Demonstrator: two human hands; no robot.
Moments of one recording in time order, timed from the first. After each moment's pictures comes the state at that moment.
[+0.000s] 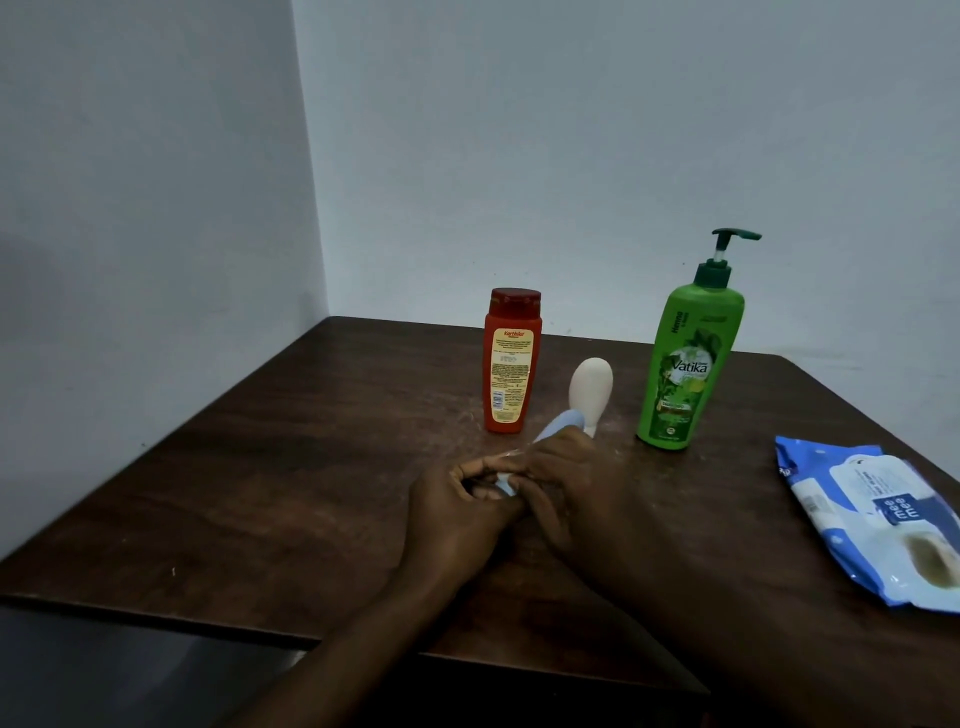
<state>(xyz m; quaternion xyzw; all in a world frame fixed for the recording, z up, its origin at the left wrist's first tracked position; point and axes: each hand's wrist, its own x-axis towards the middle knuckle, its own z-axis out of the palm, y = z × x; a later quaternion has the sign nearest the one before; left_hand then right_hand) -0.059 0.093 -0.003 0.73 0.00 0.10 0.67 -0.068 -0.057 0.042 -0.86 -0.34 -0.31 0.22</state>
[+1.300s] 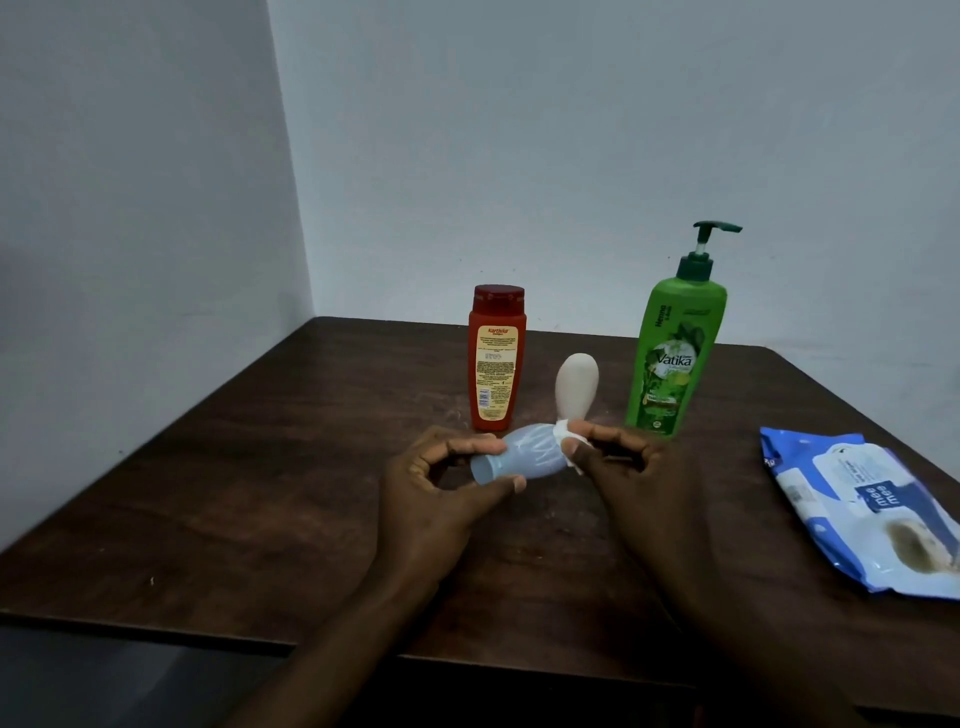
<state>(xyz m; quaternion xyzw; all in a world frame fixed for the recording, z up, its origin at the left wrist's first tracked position) -0.068 0.099 0.013 0.72 -0.08 0.23 0.65 -0.057 -0.092 0.027 -0.80 -0.06 -0.25 0.55</state>
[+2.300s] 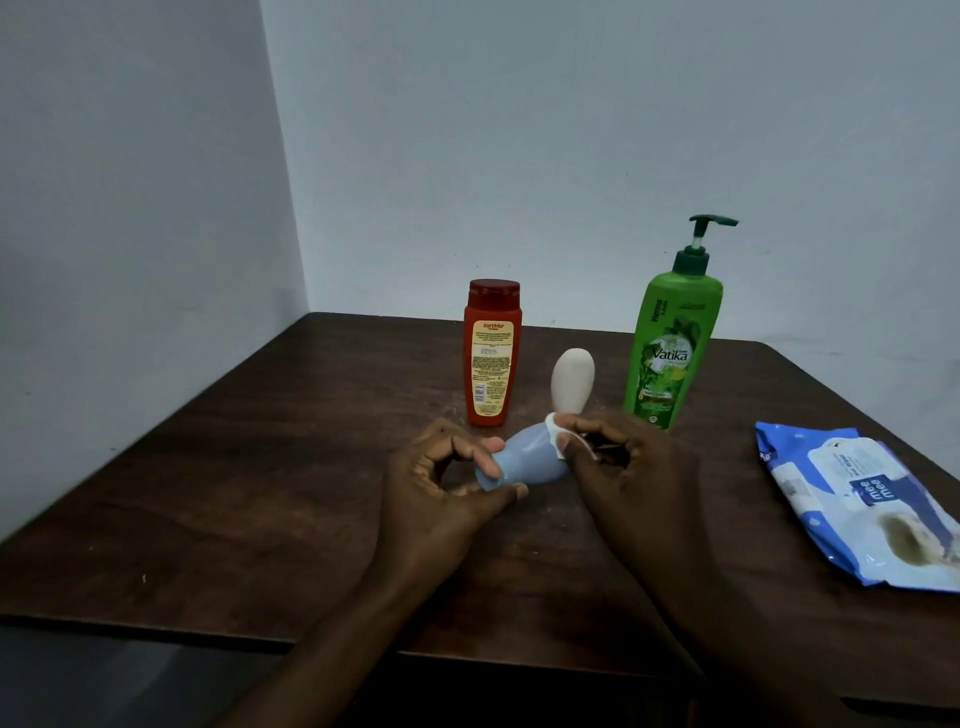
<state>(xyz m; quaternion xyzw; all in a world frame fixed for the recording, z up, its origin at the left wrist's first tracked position) -0.072 0.098 0.014 0.73 -0.15 0.24 0.63 -0.069 -0.085 0.036 -0.84 -0.12 -0.33 0.42</state>
